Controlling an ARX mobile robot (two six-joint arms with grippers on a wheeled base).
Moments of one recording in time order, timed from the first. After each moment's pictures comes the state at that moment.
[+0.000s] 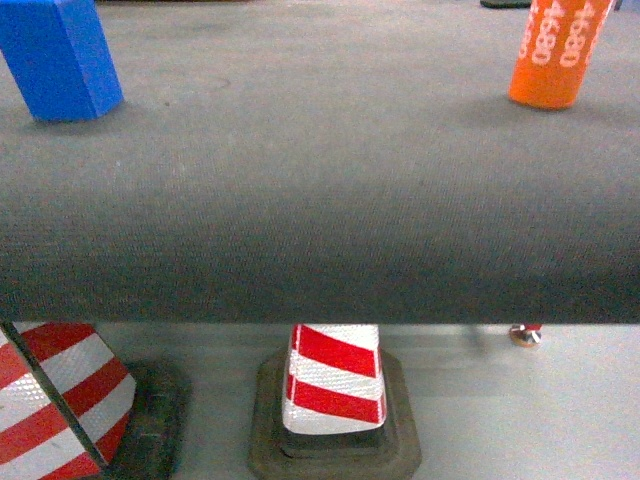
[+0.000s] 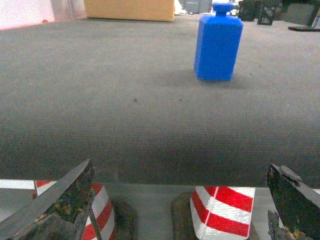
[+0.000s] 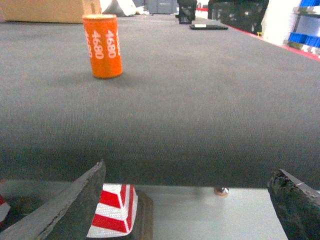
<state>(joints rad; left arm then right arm) 0.00 0.01 0.01 0.00 0.00 0.00 0.00 0.01 0.01 -0.01 0.00 0.00</state>
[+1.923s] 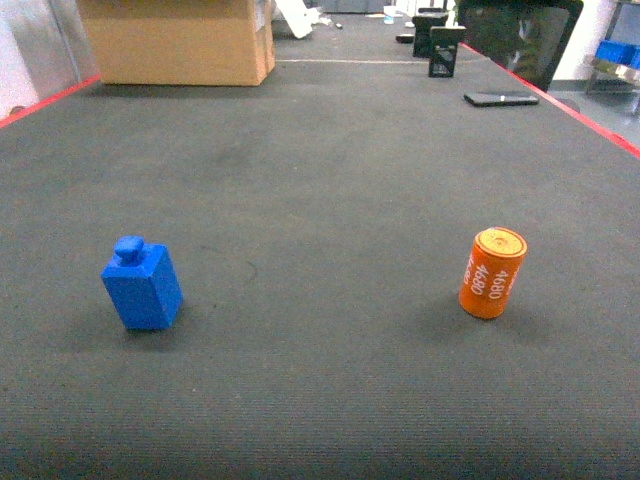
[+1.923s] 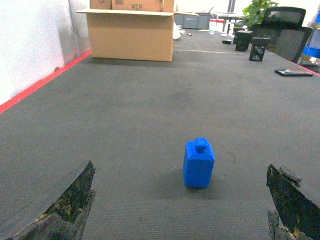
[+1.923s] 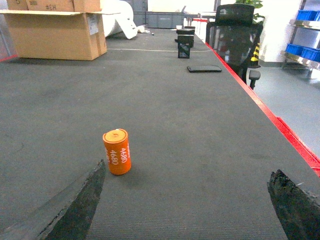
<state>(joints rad) 0.00 0.01 0.01 0.00 0.00 0.00 0.00 0.01 0.01 -0.01 0.00 0.00</state>
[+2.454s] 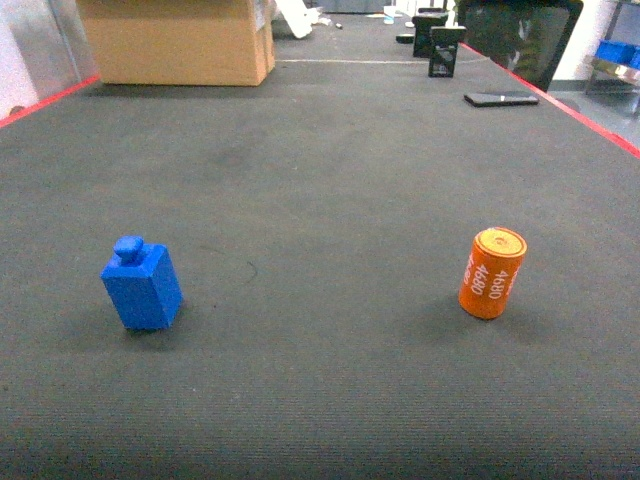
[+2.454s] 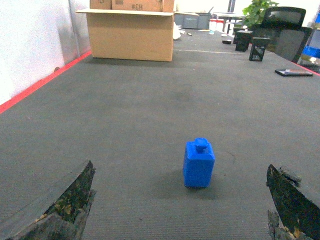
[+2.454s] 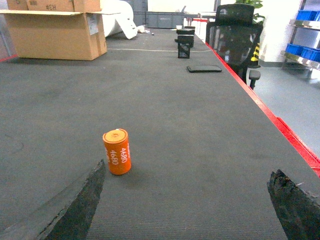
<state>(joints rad) 0.00 0.01 0.01 0.00 0.00 0.00 0.00 0.01 0.01 -0.01 0.00 0.00</state>
